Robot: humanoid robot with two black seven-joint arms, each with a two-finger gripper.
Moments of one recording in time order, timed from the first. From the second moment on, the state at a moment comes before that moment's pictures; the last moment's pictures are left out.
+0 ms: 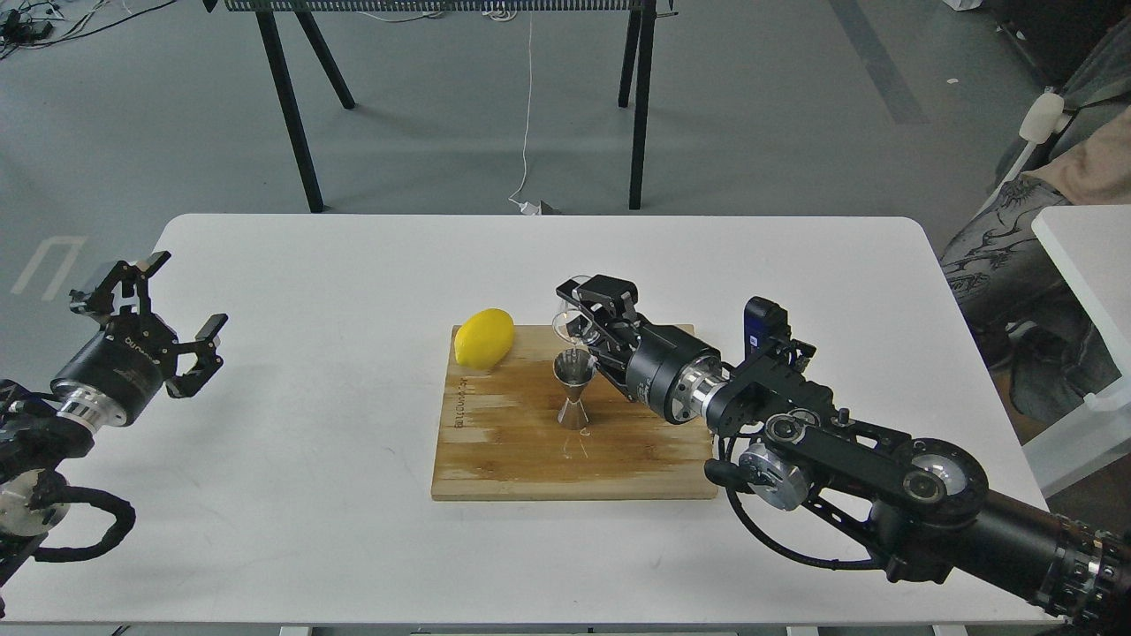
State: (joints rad) left arm -0.40 0.63 -0.66 -0.74 0.11 -0.49 -0.49; right arm 0.63 -0.23 0.44 1.41 -0.69 -0.25 -0.04
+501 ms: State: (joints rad) left arm -0.40 0.63 -0.66 -0.74 0.11 -0.49 -0.49; right arm 0.63 -0.23 0.44 1.40 -0.76 -0.24 -0.04
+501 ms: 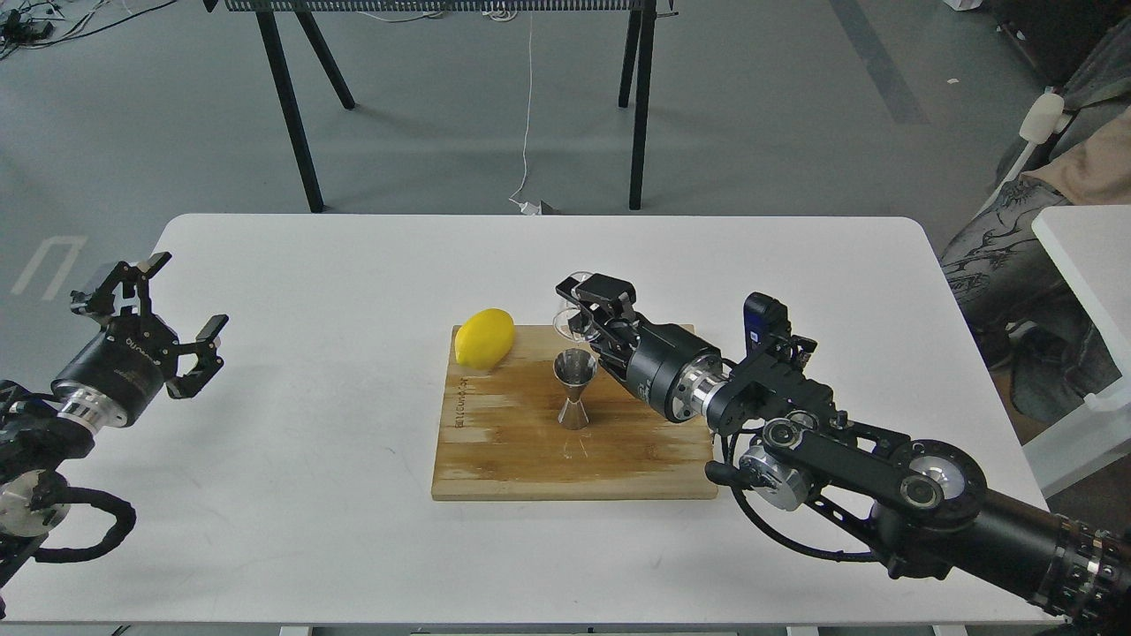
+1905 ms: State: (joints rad) left arm -0.40 0.62 -0.66 -0.73 0.11 -0.49 -0.49; right arm 0.67 -0.24 0.35 1.37 -0.93 -0.25 -0.03
